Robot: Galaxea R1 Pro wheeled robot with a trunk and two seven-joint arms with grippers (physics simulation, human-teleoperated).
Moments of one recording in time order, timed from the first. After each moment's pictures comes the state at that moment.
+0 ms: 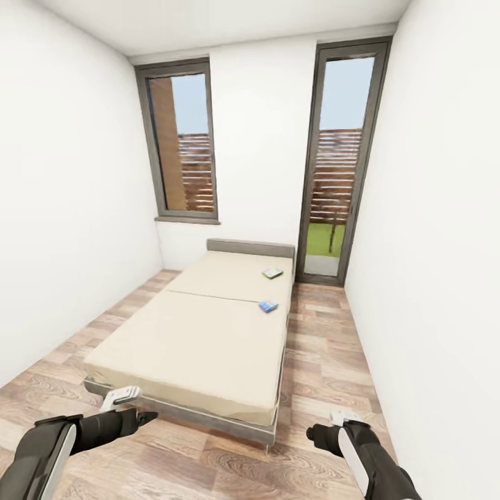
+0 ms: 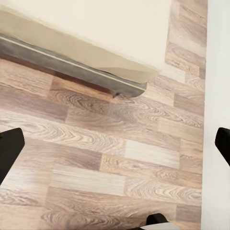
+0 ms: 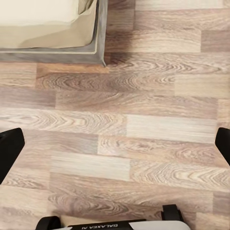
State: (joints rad) left arm -0.24 0.15 0.28 -1.28 0.00 0.91 -0.59; right arm -0.42 0.05 -0.09 -0.75 -0.16 0.62 -0.07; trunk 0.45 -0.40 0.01
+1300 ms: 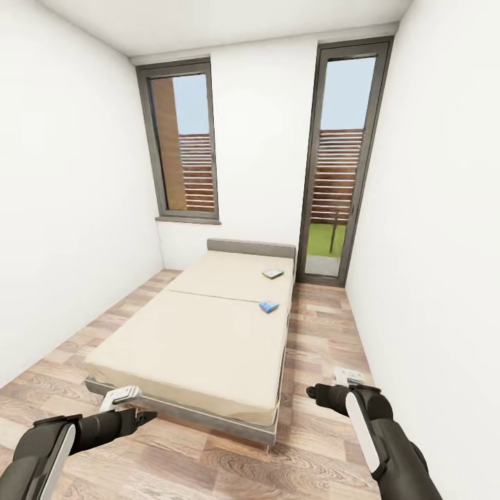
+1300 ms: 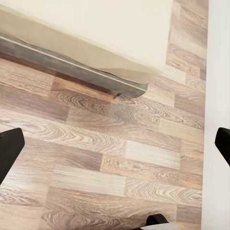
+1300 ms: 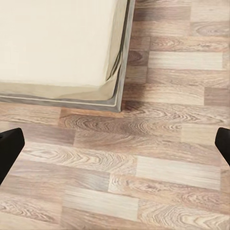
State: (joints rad) left arm -0.24 0.16 0.28 -1.28 0.00 0.91 -0.60; right arm -0.38 0.07 -0.08 -1.22 -0.16 0.87 -0.07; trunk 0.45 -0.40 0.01
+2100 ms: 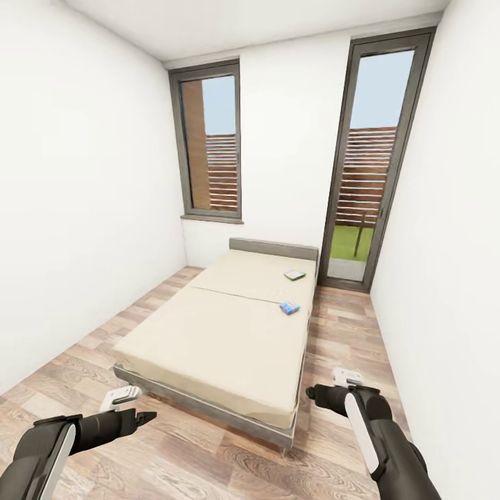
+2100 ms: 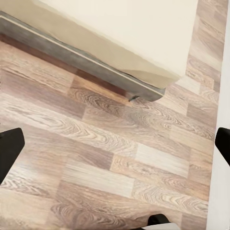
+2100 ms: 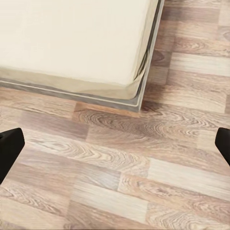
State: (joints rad) left arm -0.24 0.16 0.28 -1.28 -0.01 0.91 -0.59; right arm -0.38 0.07 -0.08 -1.21 -0.16 0.86 -0.07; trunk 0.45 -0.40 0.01
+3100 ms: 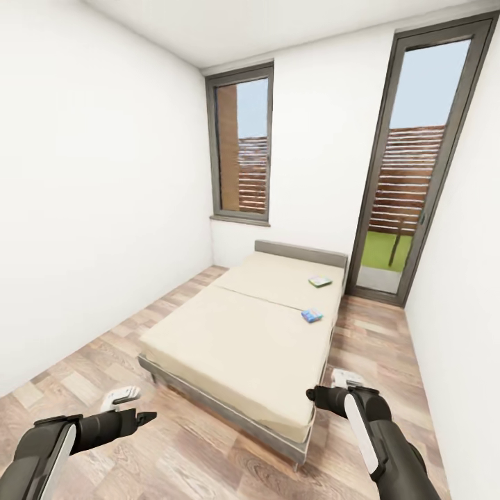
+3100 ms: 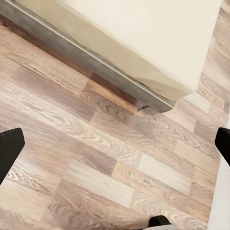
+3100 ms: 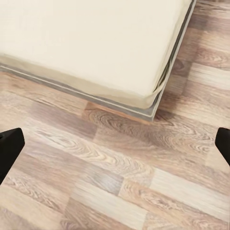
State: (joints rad) left arm -0.24 0.16 0.28 -1.28 -0.01 0.91 -0.59; right arm -0.38 0.07 -0.08 -1.20 -0.16 0.86 -0.07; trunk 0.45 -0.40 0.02
